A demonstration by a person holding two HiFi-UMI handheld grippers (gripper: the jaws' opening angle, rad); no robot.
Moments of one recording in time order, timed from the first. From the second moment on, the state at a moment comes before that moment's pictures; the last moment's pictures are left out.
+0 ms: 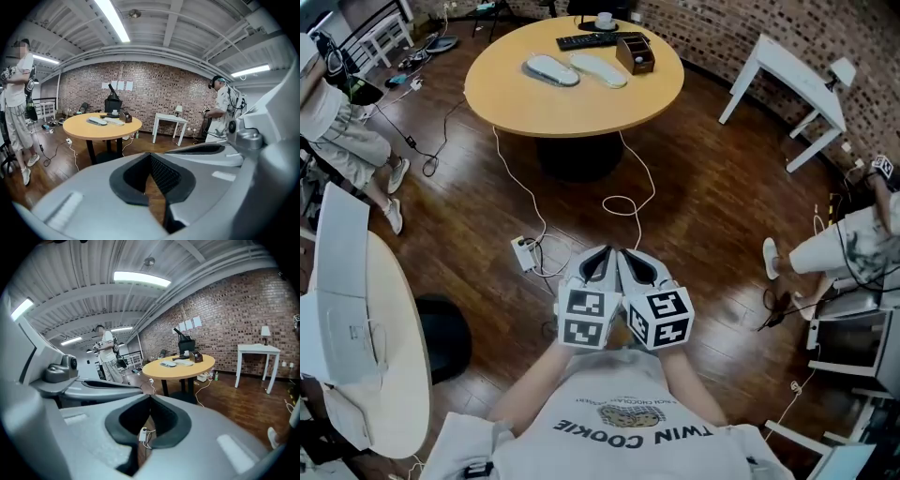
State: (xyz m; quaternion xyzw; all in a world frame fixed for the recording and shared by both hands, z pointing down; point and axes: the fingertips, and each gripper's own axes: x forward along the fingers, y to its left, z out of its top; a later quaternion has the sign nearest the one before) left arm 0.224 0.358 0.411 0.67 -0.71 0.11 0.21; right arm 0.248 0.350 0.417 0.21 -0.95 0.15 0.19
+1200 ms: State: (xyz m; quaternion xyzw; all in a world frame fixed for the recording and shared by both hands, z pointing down) left arm 0.087 0.135 0.424 0.63 -0.74 0.10 0.23; right arm 0.111 0.125 0.431 0.16 -0.96 0.14 0.20
